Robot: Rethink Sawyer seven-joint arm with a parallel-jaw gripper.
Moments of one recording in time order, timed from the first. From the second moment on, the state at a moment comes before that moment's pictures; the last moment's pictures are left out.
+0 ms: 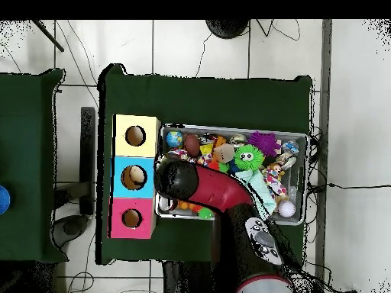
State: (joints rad) arm -0.25 -0.67 0.13 1.84 0.19 0.33 1.58
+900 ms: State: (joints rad) arm -0.21 -0.68 0.07 1.84 0.19 0.22 1.58
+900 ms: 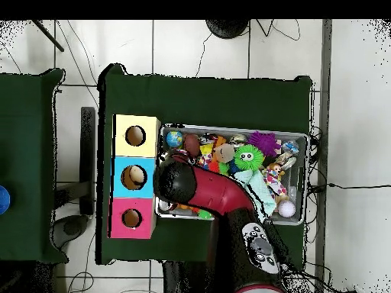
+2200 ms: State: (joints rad) arm -0.21 -0.58 0.04 1.84 0.18 0.12 1.58
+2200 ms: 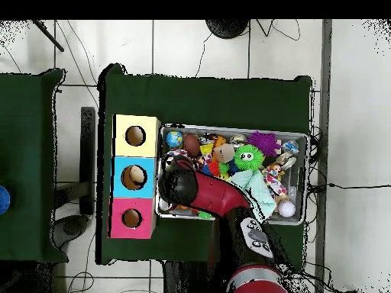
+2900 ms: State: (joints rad) arm -0.21 -0.55 0.04 1.83 0.16 0.12 1.58
